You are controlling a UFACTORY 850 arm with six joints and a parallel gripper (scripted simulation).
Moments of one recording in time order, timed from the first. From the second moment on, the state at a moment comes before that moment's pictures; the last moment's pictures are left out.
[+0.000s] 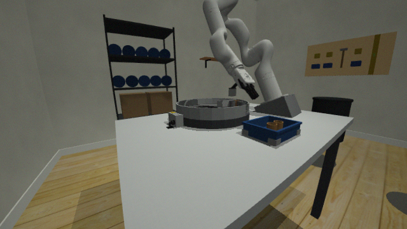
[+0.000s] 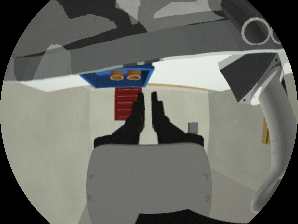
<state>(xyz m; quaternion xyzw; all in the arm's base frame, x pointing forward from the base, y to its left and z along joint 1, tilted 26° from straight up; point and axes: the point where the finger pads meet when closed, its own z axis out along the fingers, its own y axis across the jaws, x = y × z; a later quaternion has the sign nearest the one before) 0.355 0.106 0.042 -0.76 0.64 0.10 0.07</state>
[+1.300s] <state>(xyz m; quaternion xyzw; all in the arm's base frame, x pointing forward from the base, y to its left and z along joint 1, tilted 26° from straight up) 0.310 -0.069 0.128 -0.76 0.64 0.11 0.07</state>
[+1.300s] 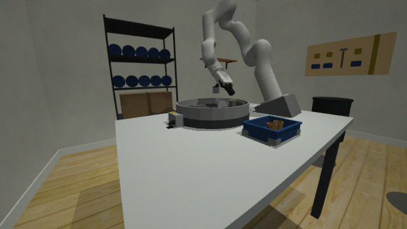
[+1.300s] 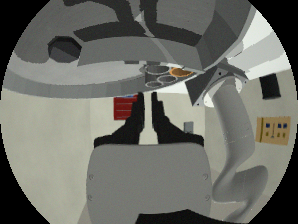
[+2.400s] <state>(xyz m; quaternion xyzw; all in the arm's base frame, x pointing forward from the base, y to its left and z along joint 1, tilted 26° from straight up) 0.312 -0.081 0.102 -0.76 0.64 0.11 0.07</state>
